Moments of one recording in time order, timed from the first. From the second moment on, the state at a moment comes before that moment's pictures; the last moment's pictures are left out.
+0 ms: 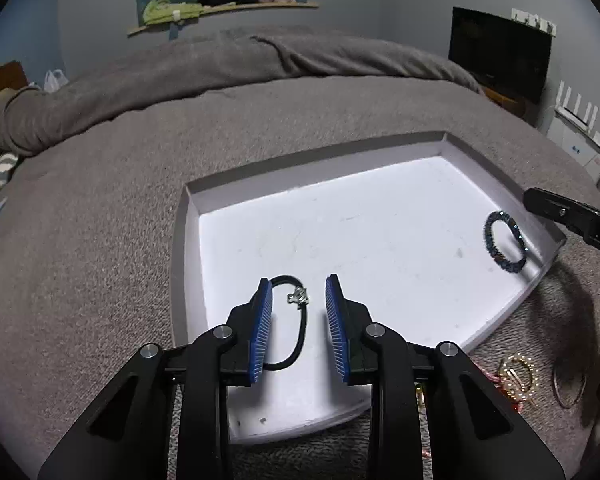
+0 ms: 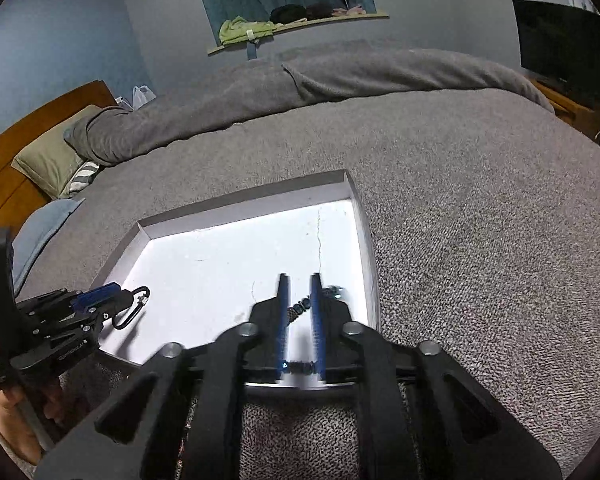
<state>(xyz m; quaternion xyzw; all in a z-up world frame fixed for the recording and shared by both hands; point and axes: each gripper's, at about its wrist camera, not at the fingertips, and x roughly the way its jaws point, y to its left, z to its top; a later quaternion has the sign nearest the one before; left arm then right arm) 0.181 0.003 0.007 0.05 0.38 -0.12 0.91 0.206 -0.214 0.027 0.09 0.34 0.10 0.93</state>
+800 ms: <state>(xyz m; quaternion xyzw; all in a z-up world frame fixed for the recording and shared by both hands) 0.090 0.007 0.046 0.04 0.30 -0.08 0.95 0.129 -0.221 0.045 0.08 0.30 0.09 0.95</state>
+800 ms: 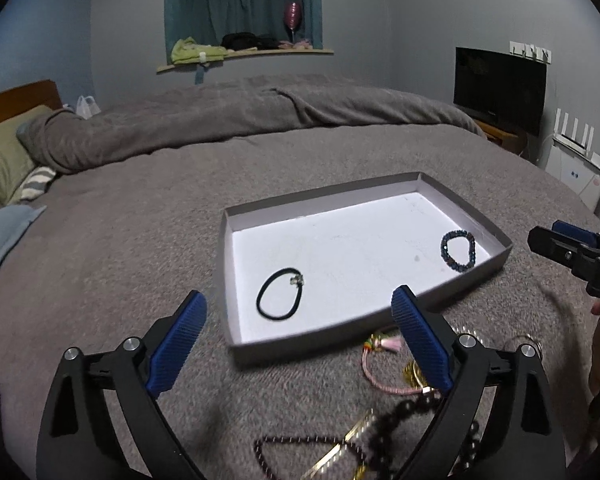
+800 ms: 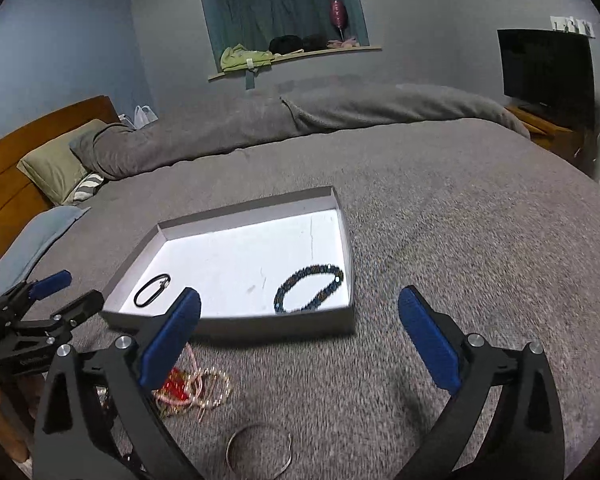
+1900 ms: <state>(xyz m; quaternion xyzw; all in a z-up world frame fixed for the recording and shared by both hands) -0.018 -0.014 -0.004 0.07 0.33 -0.18 0.92 0.045 -0.233 -0.013 0.04 0.33 0.08 0.94</state>
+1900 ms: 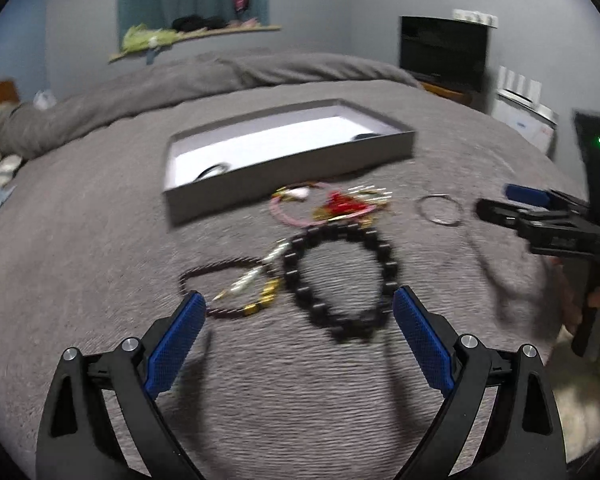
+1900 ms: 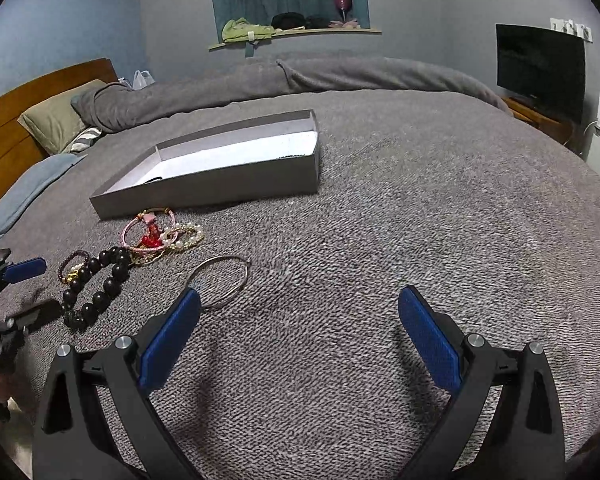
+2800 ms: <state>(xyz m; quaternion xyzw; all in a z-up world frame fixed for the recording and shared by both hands) -0.013 -0.059 -0.025 0.14 0.34 -0.25 0.90 0.072 -0.206 -0.021 0.06 0.38 0.14 0.91</state>
